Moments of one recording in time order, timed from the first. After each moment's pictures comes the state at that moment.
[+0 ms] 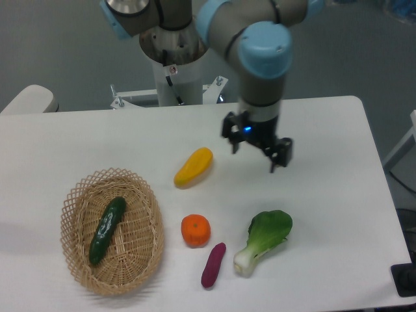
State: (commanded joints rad) arm 2.42 -1.77 -1.67 -1.16 1.55 0.84
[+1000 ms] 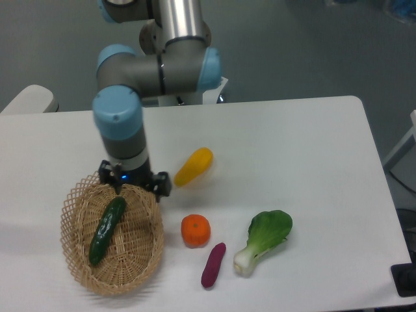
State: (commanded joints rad) arm 2.06 -1.95 -1.69 -0.97 1.50 0.35
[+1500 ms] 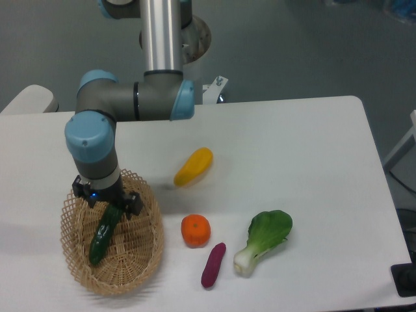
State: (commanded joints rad) arm 2.00 -2.05 -1.68 -0.90 1.51 0.35
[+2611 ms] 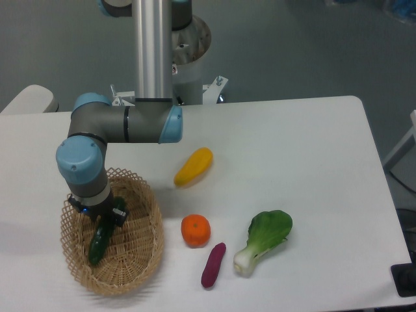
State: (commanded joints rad) arm 1.99 -2.09 -1.67 -0.88 1.51 0.35
